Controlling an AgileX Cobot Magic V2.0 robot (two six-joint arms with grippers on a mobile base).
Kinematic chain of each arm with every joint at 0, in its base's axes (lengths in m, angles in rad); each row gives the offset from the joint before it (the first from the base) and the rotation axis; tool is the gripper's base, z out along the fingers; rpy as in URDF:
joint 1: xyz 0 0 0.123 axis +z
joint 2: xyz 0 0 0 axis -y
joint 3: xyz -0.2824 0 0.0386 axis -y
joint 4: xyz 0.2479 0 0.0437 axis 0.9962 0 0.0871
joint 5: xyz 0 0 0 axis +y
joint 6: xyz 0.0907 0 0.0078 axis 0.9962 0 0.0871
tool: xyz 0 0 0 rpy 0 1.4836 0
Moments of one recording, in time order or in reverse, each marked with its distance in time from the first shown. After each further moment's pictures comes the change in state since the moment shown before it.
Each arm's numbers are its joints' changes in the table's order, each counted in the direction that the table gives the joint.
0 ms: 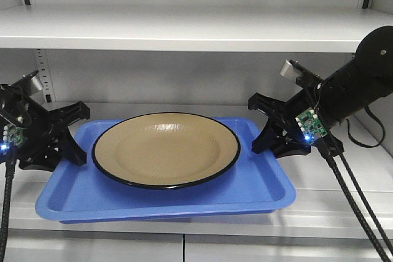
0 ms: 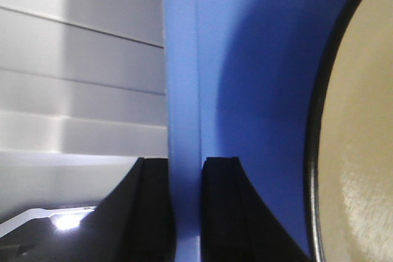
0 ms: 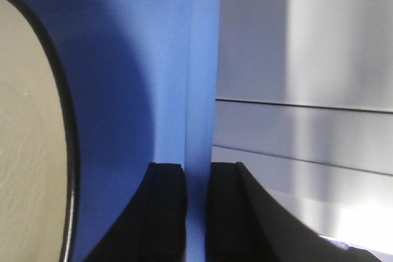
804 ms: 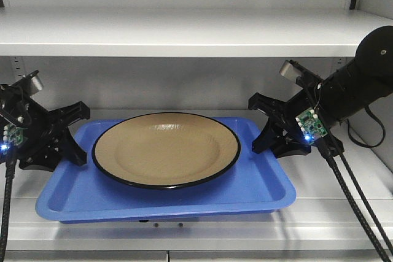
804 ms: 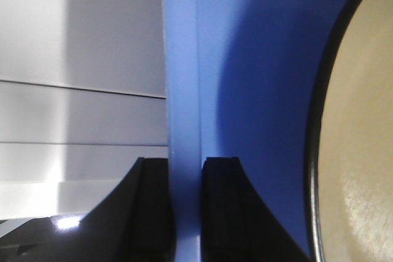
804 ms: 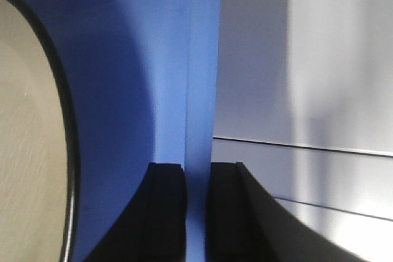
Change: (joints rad) left arm 0.000 0.000 0.000 0.000 0.000 0.000; right arm 0.000 0.000 0.000 0.000 0.001 0.000
